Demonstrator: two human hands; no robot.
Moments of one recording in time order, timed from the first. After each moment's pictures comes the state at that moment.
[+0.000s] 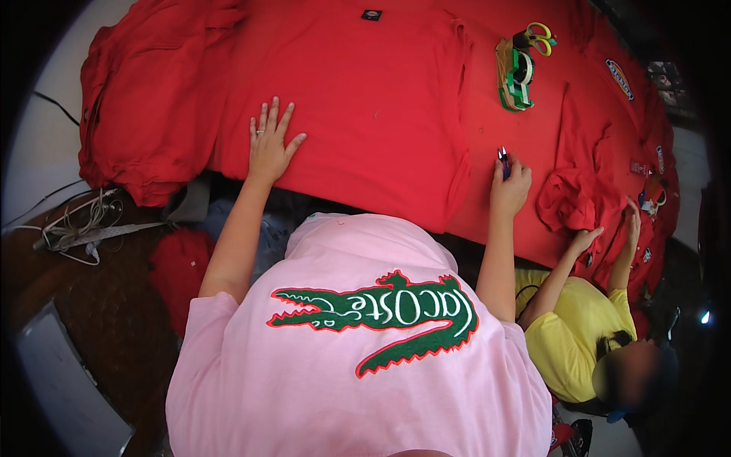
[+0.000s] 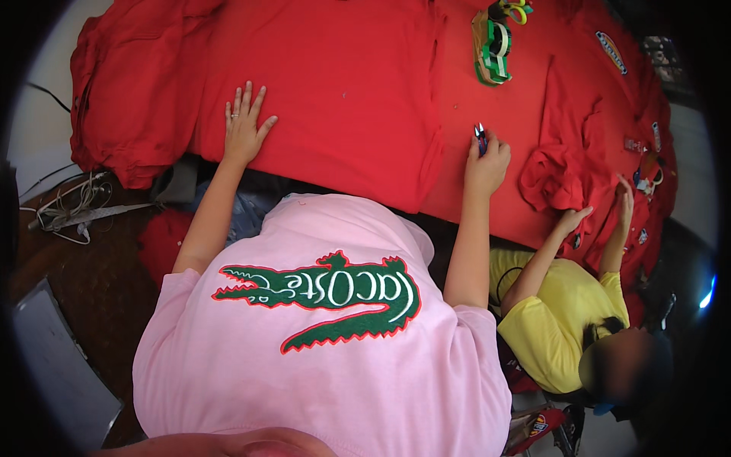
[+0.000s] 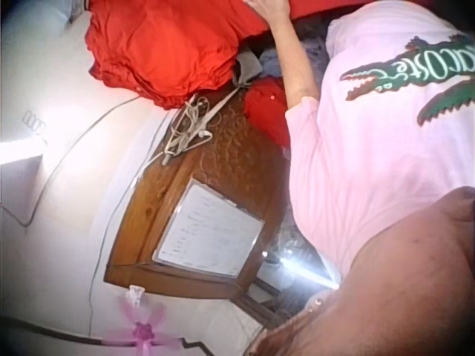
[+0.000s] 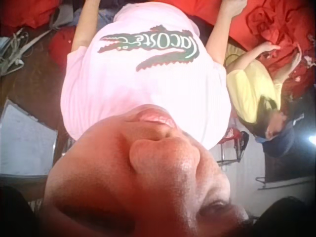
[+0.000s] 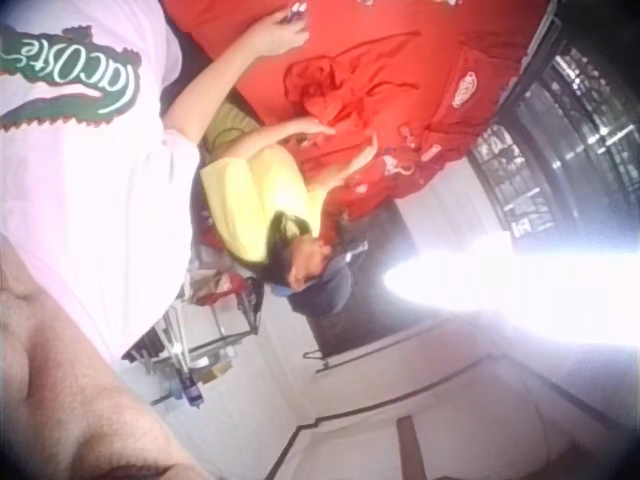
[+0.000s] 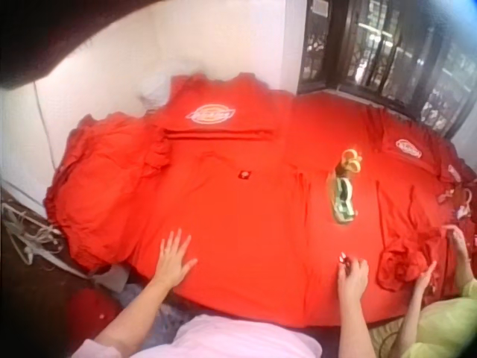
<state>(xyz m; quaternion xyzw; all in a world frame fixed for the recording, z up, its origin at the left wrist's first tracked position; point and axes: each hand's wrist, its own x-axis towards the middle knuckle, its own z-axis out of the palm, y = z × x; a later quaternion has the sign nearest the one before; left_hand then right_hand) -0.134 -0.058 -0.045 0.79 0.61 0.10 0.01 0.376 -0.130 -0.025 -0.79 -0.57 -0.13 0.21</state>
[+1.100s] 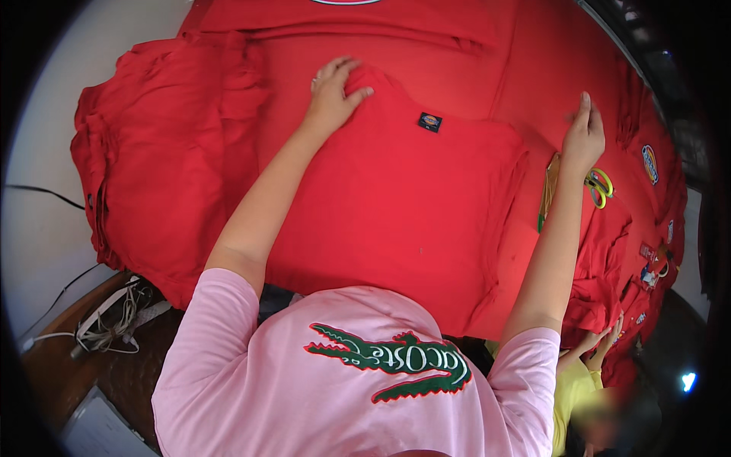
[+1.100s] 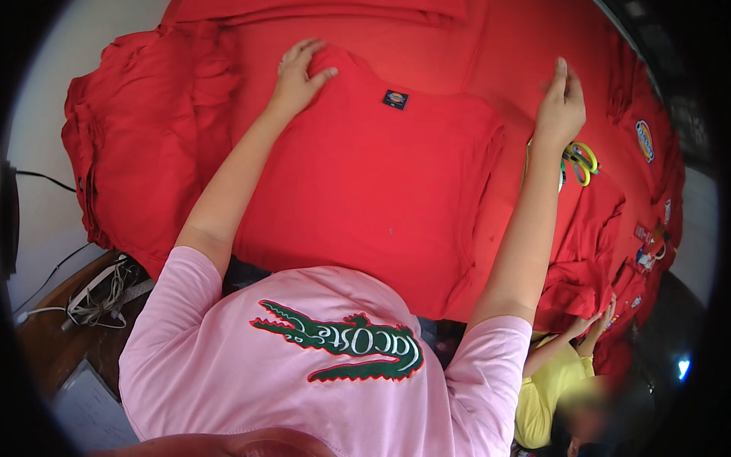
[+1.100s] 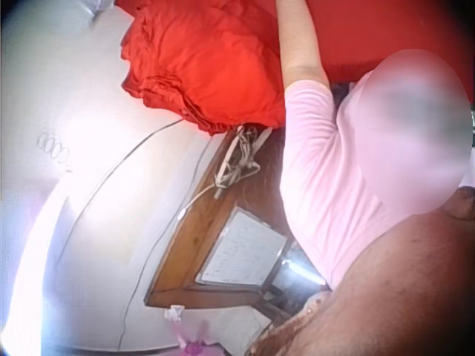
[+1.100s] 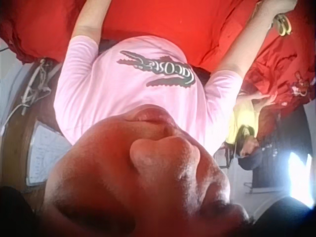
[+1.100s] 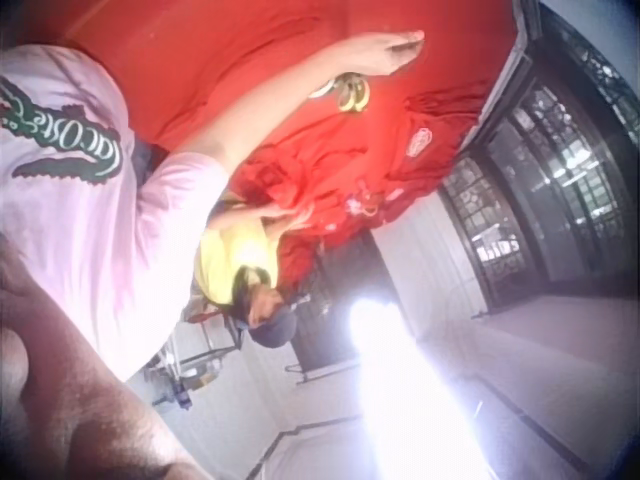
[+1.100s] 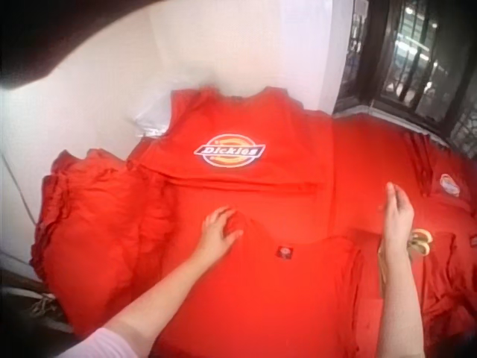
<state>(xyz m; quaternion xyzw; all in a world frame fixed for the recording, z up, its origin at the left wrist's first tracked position) -0.108 0.290 -0.030 0.74 0.58 0.30 0.15 0.318 0.268 0.084 -0.77 -0.44 0.07 0.46</state>
